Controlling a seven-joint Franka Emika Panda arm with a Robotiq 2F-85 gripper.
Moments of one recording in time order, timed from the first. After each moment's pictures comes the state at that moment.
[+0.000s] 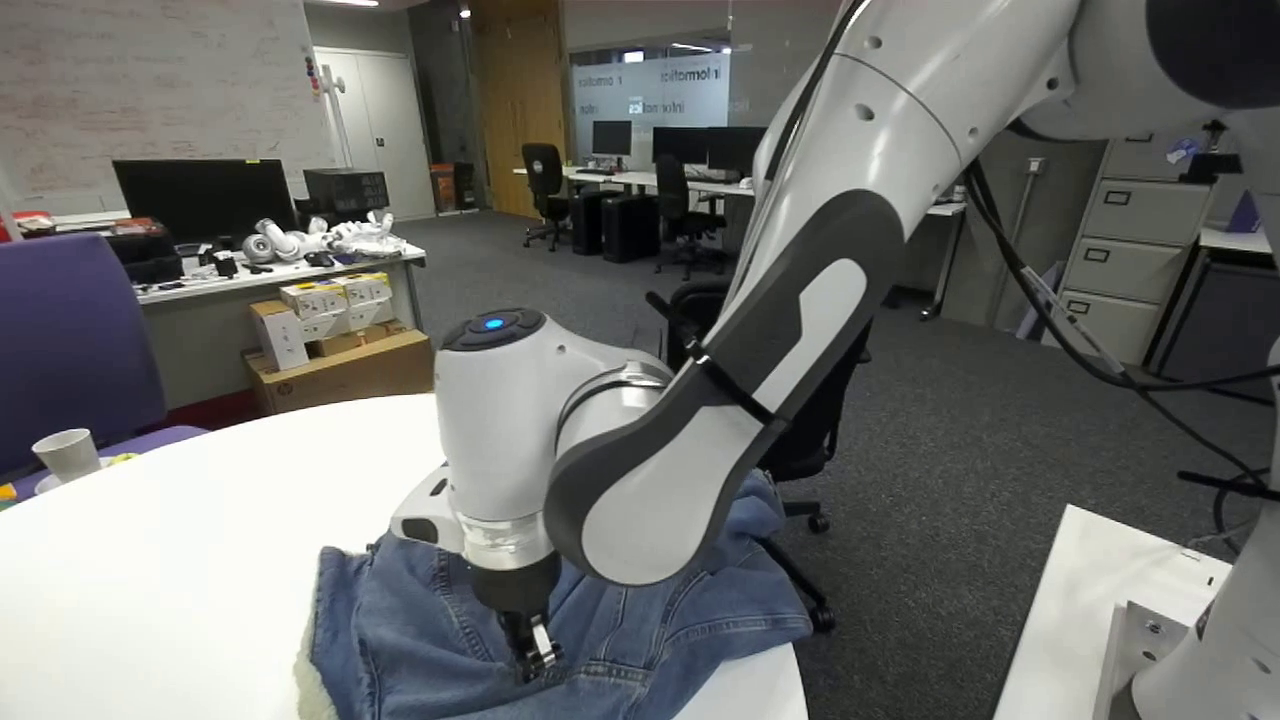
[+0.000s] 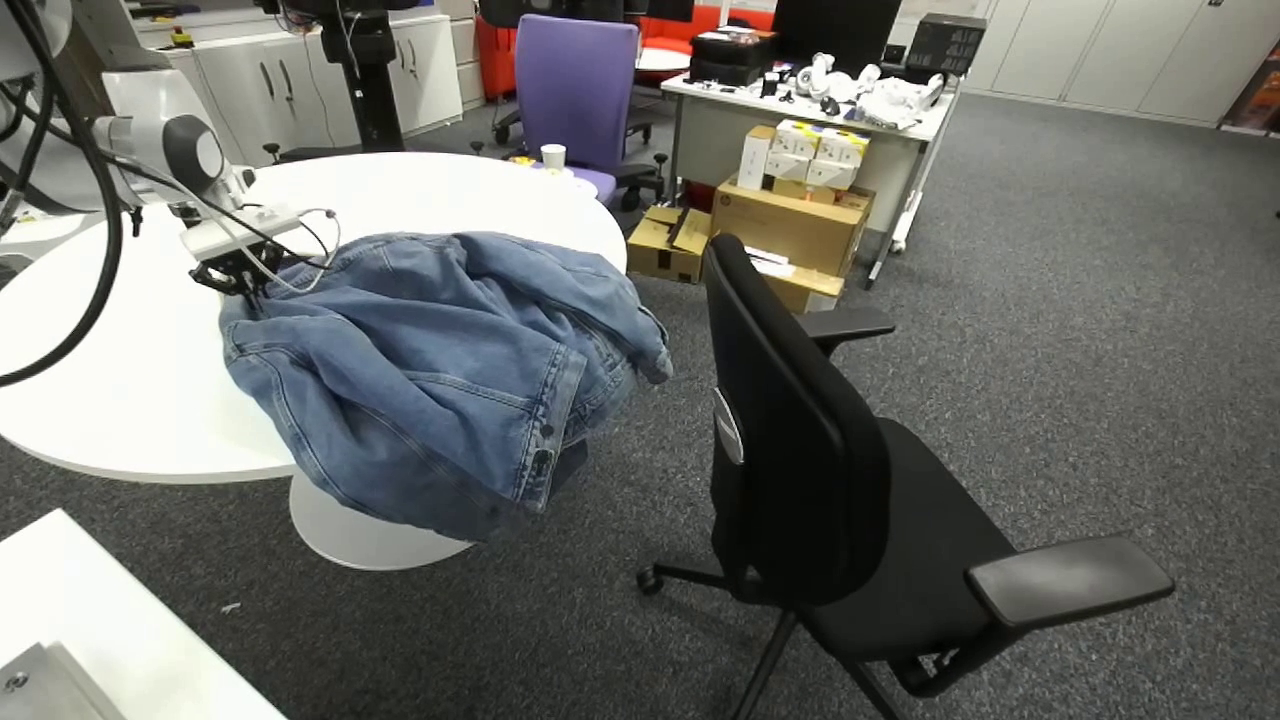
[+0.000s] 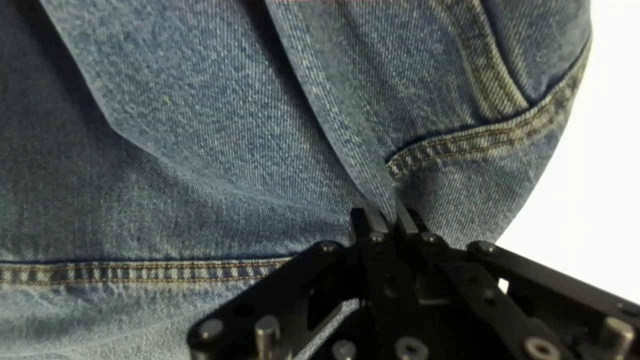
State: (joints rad) arm 0.39 0.57 0.31 -1.92 -0.29 2.53 -0.50
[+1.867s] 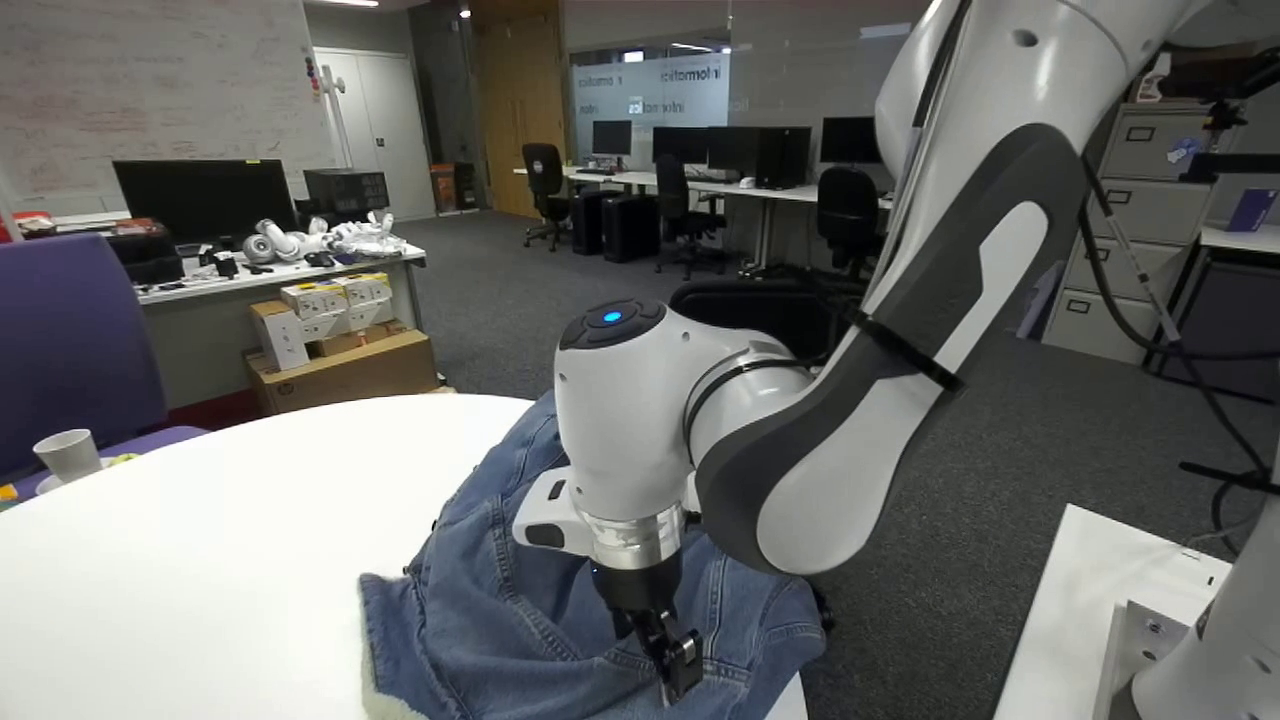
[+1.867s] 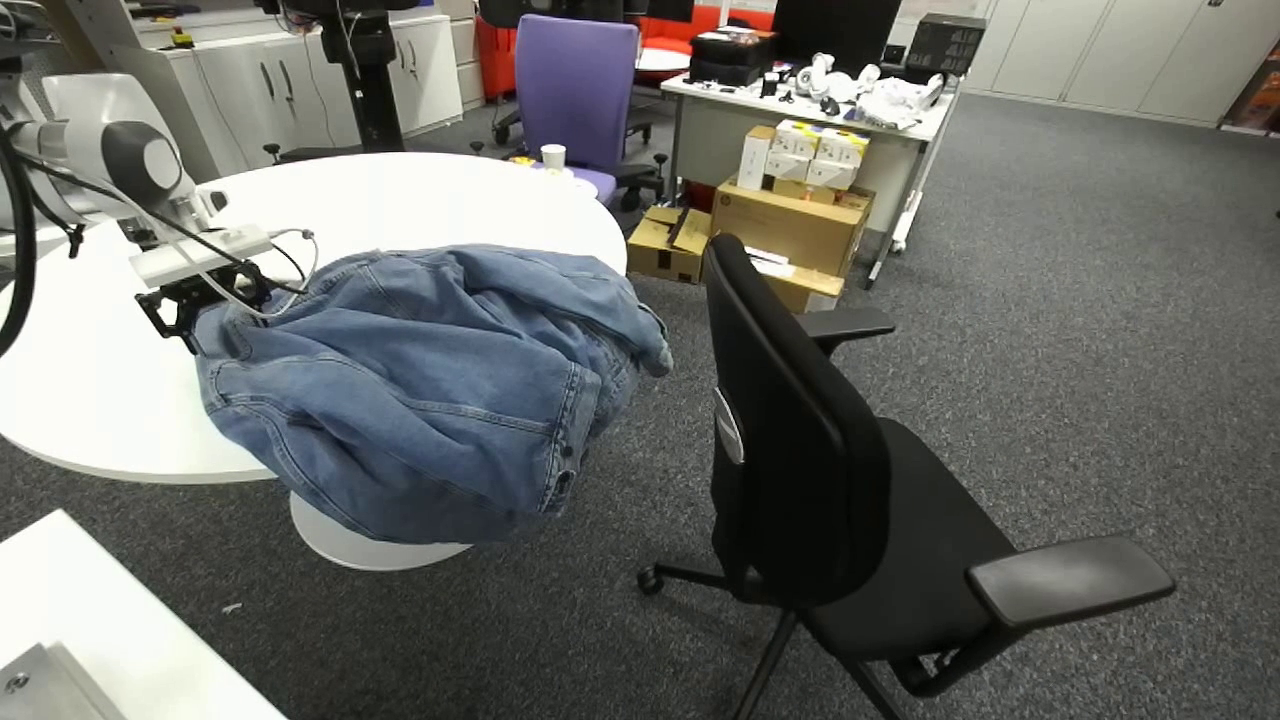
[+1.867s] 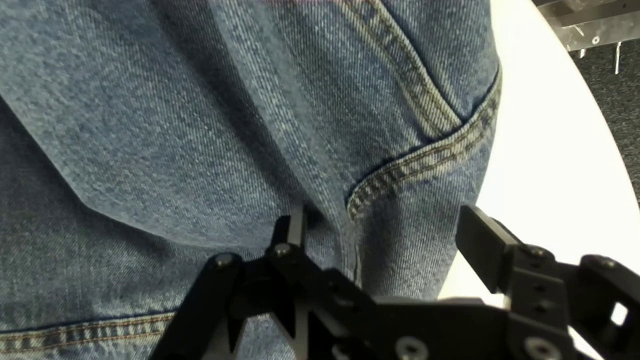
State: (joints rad) arm 0.32 0.34 0.37 -2.25 -0.28 2.53 -0.50
